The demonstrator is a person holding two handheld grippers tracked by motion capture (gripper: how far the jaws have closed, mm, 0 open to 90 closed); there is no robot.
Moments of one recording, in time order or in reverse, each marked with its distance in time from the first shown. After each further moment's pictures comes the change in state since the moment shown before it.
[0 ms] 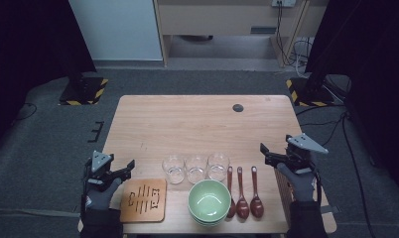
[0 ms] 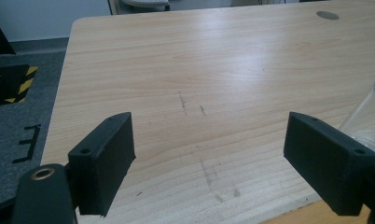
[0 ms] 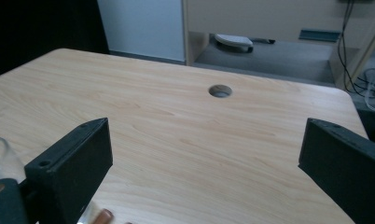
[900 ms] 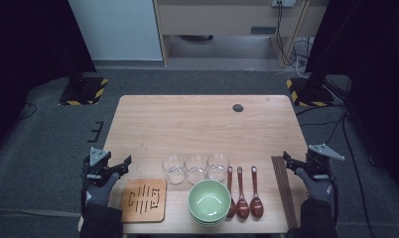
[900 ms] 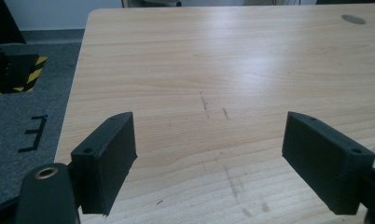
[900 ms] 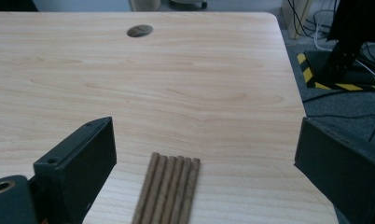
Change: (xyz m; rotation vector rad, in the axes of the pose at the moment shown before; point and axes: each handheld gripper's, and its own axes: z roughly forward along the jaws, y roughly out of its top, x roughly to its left) left arm 0.017 0.001 0.014 0.001 0.032 -0.053; right arm -0.079 -0.061 0.001 0.137 -0.171 0.103
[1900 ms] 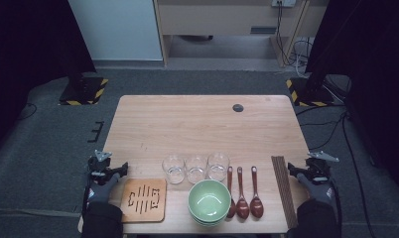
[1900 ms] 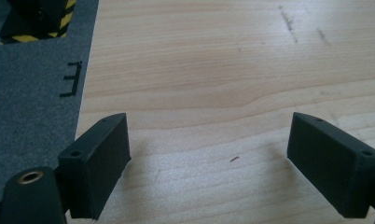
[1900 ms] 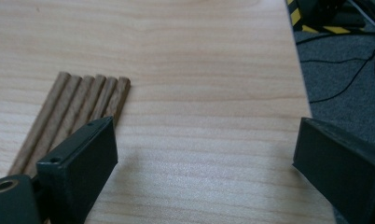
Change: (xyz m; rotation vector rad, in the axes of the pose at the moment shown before) left arm 0.027 -0.030 0.039 0.217 0.139 0.018; right arm -0.040 -0.046 0.035 0.215 -0.084 0.014
